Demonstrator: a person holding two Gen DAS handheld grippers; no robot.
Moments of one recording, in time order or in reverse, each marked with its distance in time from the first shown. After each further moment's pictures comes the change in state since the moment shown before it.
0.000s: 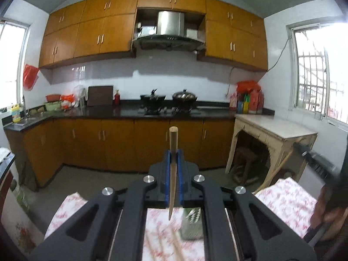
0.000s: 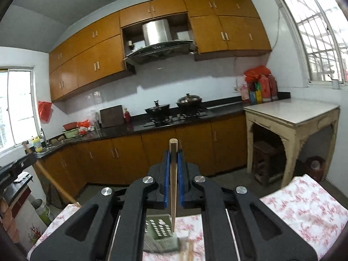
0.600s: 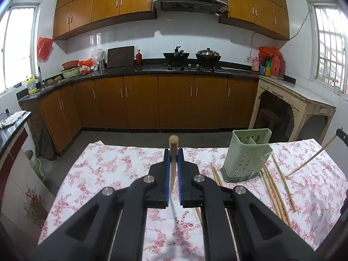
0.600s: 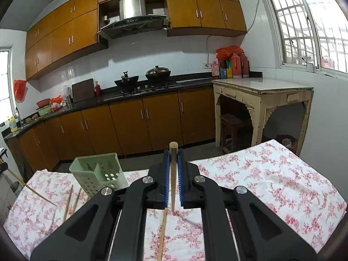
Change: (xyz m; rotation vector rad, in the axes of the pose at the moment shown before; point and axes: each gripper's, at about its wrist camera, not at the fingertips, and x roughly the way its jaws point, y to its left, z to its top) left arm -0.008 0.091 -0.141 -0.011 0.245 0.140; right arm -0.028 -0.061 -0.098 -0.015 0.140 -0.202
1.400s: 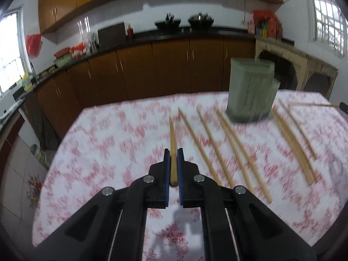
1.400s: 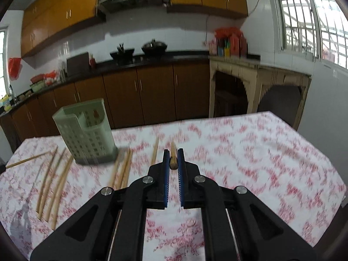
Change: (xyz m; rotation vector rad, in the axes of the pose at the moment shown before) left arm 0.024 -0.013 -0.096 0.105 0.164 0.018; right arm 0.010 -0.008 -0.074 -0.056 0.132 -0.048
